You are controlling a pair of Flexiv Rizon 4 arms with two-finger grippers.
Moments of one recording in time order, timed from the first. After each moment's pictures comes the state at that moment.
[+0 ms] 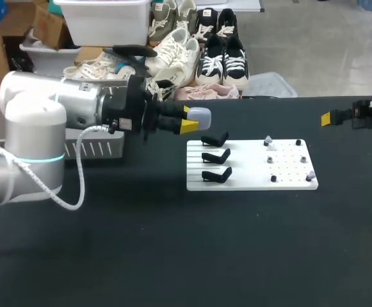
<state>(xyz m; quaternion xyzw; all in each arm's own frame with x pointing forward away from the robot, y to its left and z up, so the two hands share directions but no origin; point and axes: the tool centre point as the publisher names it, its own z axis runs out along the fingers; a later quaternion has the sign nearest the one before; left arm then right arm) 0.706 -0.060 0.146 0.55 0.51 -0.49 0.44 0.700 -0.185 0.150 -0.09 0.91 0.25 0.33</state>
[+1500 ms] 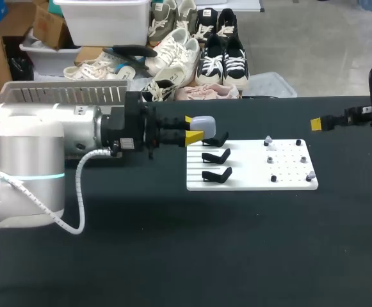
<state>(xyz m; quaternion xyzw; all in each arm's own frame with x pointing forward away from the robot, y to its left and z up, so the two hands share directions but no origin) 0.664 -0.072 0.160 0.51 0.52 -0.49 0.49 0.676 -0.152 0.169 -0.17 0.88 0.24 0.37</state>
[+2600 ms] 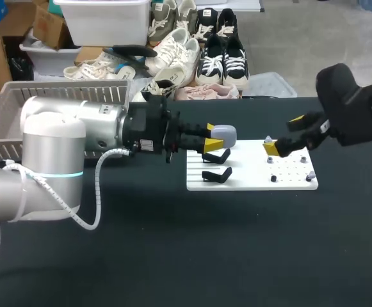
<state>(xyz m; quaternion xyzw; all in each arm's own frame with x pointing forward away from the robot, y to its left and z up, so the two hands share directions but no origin) 0.652 -0.108 0.148 0.54 0.48 -0.52 0.45 0.593 -0.038 0.209 -0.37 0.82 0.24 0.36</state>
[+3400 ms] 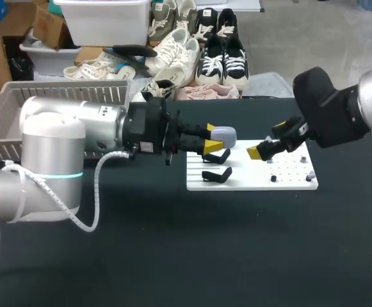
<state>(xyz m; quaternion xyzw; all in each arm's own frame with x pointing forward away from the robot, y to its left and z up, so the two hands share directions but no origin) 0.650 -0.108 0.147 0.56 0.46 -0.50 0.47 0.594 -0.015 0.195 -0.37 0.83 0.24 0.33</state>
